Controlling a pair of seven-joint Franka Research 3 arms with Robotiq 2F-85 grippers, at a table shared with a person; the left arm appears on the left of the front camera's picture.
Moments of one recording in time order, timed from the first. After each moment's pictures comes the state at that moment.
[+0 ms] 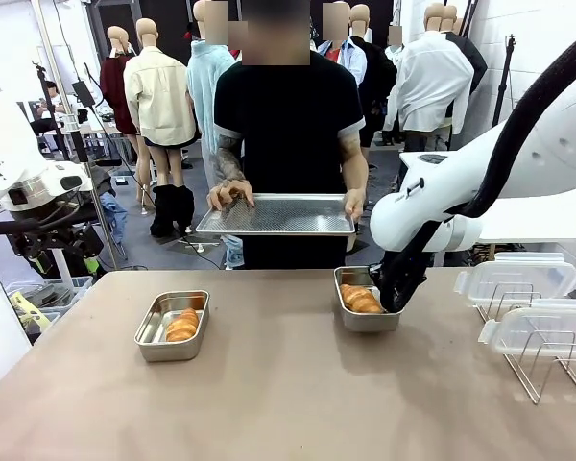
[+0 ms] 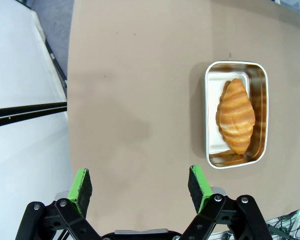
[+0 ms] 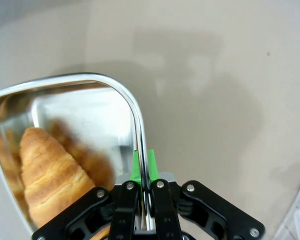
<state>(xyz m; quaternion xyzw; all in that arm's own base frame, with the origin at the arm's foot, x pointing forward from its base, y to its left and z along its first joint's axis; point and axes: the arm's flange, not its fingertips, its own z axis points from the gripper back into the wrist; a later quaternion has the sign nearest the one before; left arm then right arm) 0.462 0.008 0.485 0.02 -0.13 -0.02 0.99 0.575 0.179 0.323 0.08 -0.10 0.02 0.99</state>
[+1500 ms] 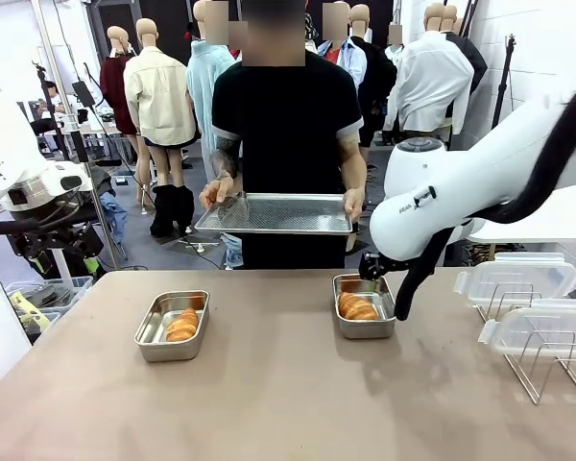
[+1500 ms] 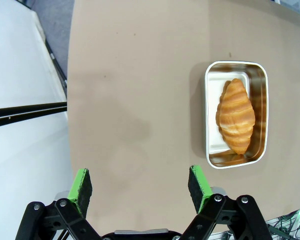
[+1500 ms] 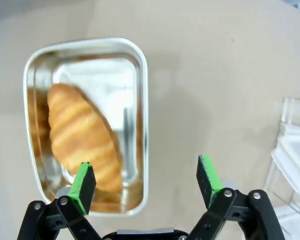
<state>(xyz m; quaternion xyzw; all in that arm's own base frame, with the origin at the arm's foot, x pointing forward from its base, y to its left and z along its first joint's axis) 0.462 0.008 0.485 0.02 -0.13 -0.02 0.99 0.526 0.198 0.373 0.00 -0.14 0.03 0.99</state>
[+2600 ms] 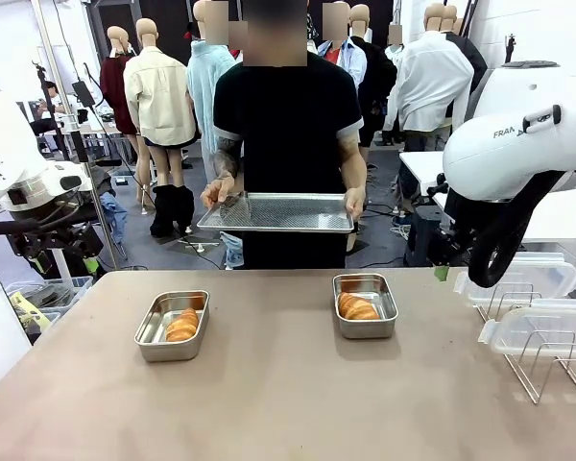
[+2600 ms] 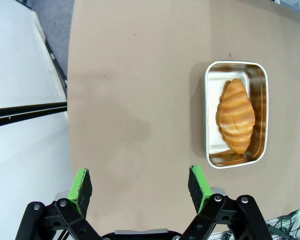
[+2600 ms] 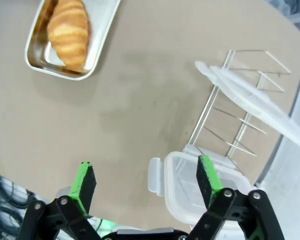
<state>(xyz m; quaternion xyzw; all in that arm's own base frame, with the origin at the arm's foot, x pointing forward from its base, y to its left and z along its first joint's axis) 0.462 0.008 0.485 0.02 -0.13 -0.01 0.99 0.435 0.103 0.473 0.00 -0.10 0.19 0.98</state>
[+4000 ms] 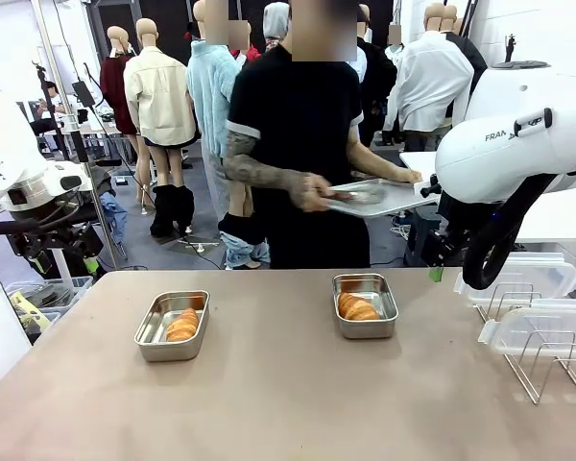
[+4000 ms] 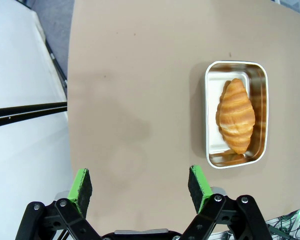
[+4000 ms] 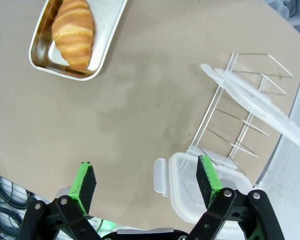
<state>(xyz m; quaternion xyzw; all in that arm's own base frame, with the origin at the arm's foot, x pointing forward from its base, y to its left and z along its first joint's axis) 0.462 0.008 0.485 0.02 -0.13 -0.01 0.99 0.433 0.113 0.473 -0.01 -0.11 0.19 0.98</state>
